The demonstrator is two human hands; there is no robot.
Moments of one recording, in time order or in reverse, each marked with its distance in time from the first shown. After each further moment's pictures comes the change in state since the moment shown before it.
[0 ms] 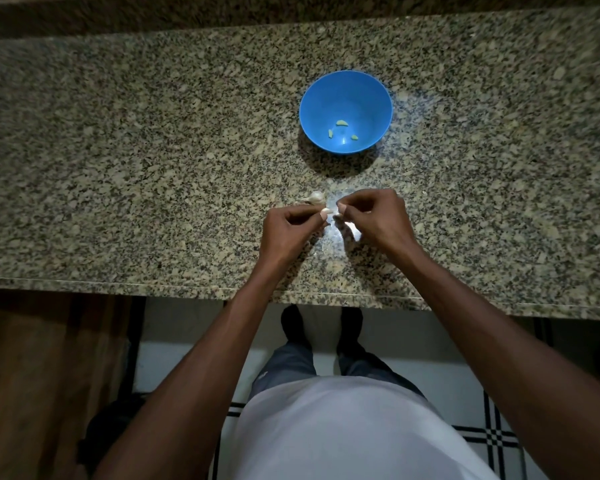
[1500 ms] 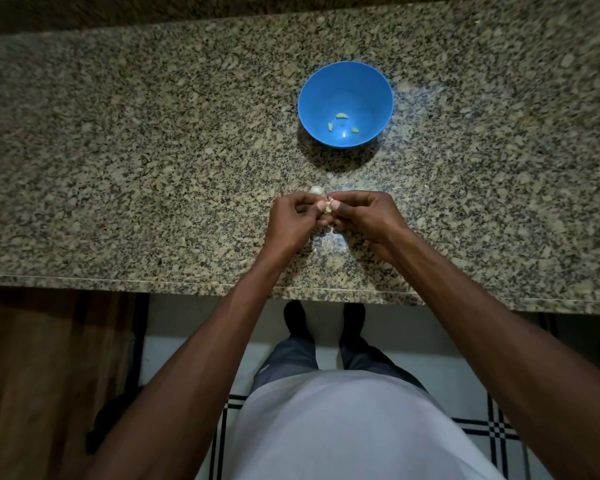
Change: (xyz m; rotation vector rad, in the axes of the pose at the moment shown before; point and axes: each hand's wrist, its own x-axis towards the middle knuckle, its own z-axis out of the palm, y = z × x) left_hand 0.010 0.014 0.009 0.081 -0.032 -0.098; right_hand 0.003 -0.002 0.014 0.641 -0.142 0.370
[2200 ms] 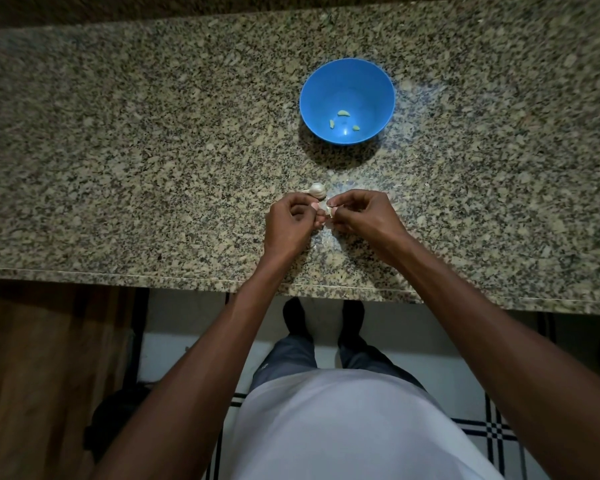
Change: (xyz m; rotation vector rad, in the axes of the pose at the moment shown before) left_hand -0.007 -0.017 0.002 -0.007 0.119 -0.001; right_hand -0.005 0.007 -0.005 -0.264 -0.027 -0.132
